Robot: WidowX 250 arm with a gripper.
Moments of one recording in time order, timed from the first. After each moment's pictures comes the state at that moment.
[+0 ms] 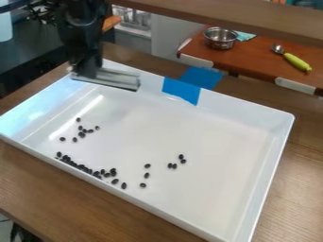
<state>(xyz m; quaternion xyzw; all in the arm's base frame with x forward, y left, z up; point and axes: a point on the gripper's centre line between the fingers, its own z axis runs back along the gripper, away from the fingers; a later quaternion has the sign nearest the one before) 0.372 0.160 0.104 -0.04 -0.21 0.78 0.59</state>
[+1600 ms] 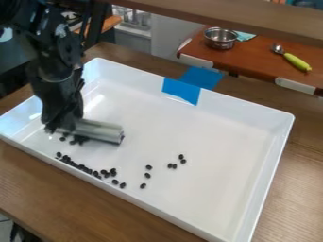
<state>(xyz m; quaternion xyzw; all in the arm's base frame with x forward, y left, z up) 0.284 0.129 0.063 -0.02 -0.18 0.78 0.60</state>
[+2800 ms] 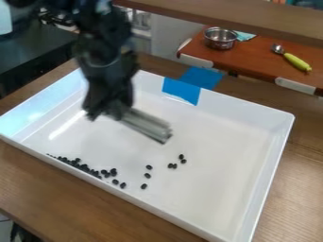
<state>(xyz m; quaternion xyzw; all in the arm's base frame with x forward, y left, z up) 0.318 0.044 0.104 -0.10 -0.21 0.67 0.71</state>
